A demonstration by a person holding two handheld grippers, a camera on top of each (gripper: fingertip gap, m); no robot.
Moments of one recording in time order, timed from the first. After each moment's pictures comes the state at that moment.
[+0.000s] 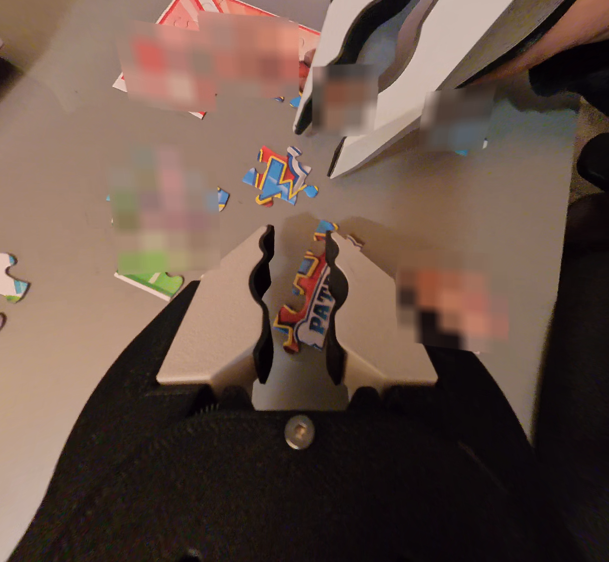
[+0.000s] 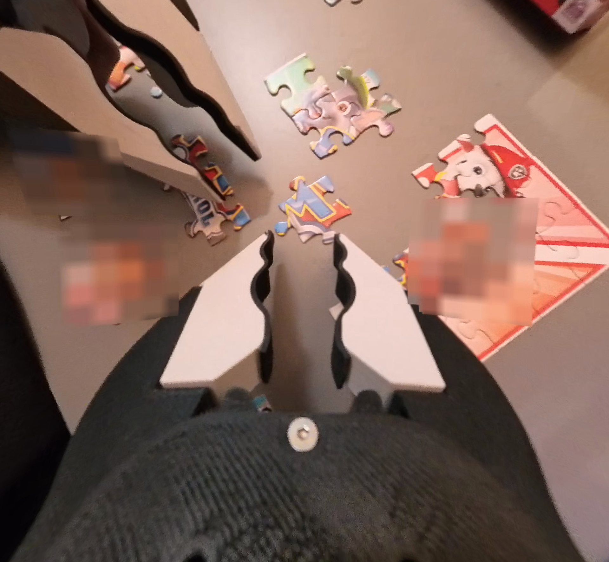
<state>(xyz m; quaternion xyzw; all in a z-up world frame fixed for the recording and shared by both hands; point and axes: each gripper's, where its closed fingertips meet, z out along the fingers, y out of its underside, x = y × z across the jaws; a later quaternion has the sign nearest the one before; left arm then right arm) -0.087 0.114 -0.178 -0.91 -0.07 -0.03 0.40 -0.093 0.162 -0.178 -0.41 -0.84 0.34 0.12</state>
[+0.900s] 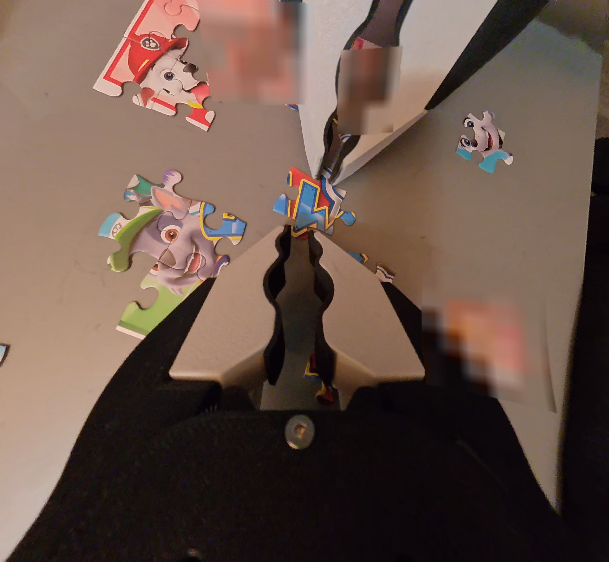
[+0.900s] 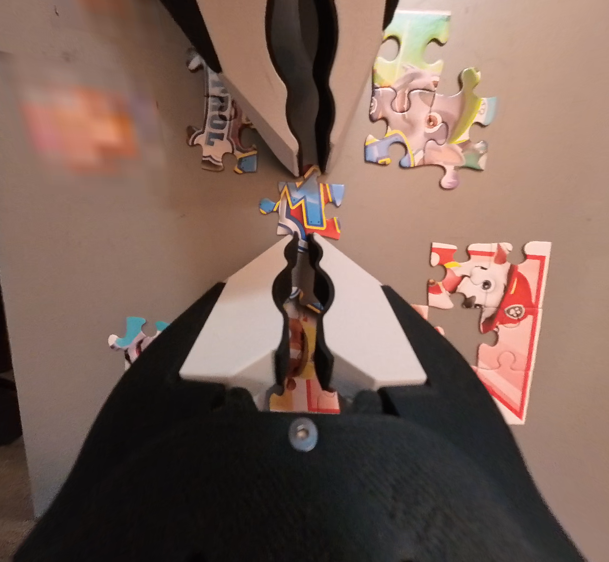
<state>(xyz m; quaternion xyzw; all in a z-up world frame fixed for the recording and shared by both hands) -0.105 0.137 -0.193 -0.92 -0.06 -0.07 0.37 -0.096 0.164 -0.194 -0.12 -0.97 0.22 -0.01</state>
